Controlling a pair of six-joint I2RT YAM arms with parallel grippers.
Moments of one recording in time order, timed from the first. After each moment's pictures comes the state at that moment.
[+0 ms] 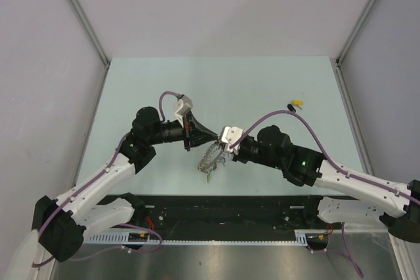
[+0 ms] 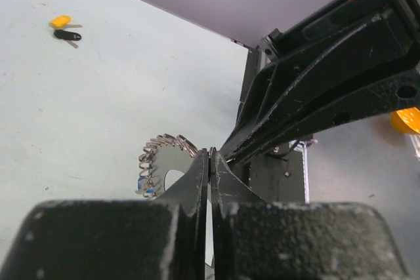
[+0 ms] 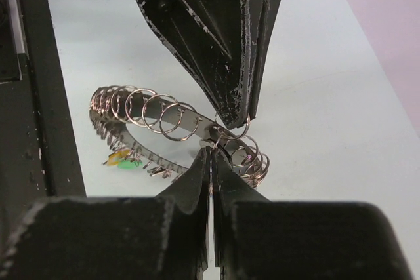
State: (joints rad) left arm -0.57 1.00 0.72 0.22 0.82 -0.31; right arm 1.09 0.98 0.88 -0.18 -0.03 -0.37
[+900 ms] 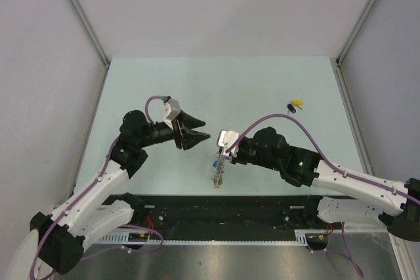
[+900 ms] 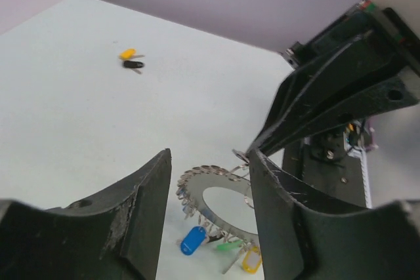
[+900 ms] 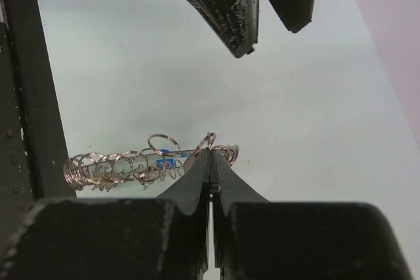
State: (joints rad) left arm -0.49 0.86 0.63 0.27 0.74 -0.20; right arm 1.11 1.01 0.87 -0.19 0.02 -0.42
